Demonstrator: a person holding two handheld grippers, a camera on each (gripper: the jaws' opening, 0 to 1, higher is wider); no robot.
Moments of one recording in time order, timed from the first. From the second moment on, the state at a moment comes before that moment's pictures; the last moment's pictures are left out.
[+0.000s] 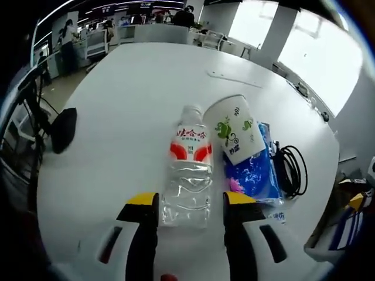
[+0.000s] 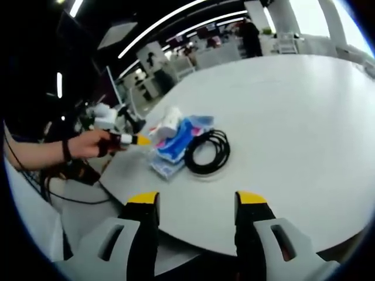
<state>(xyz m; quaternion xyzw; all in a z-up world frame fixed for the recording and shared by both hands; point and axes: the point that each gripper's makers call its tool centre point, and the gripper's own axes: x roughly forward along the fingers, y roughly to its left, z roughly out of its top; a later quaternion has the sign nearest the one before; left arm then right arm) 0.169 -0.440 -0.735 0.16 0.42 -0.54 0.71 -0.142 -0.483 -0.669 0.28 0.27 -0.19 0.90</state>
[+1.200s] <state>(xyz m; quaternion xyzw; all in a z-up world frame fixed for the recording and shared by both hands) 0.180 -0.407 -0.738 0.14 0.43 -0.51 0.73 -0.136 -0.474 -0.673 0.28 0.27 -0.18 0.90</state>
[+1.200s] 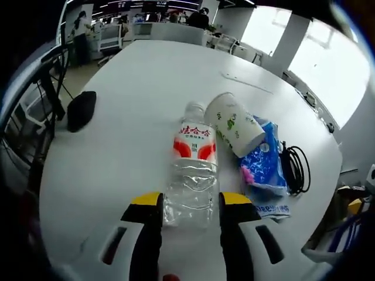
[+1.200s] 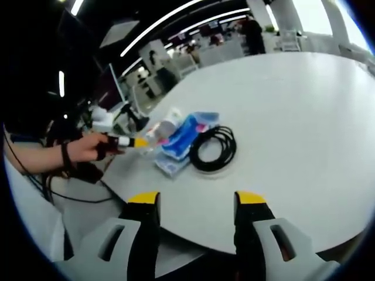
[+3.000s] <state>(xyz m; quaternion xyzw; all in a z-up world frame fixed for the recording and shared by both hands) 0.192 -0.351 -0.737 0.13 0.43 -0.46 0.77 -0.121 -0.468 -0.673 0.28 0.27 -0.16 0.91</state>
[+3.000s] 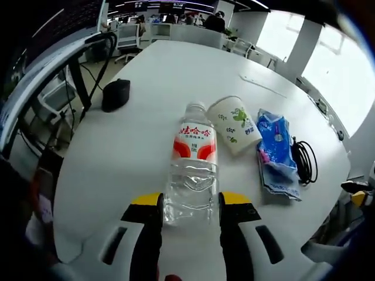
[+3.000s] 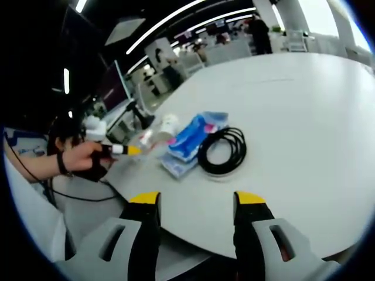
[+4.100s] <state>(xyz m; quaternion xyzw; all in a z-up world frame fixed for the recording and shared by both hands) 0.171 -0.316 -0.738 0.11 0.45 -0.42 0.78 -0.122 -0.480 -0.672 0.28 0.26 -0.17 0.91</state>
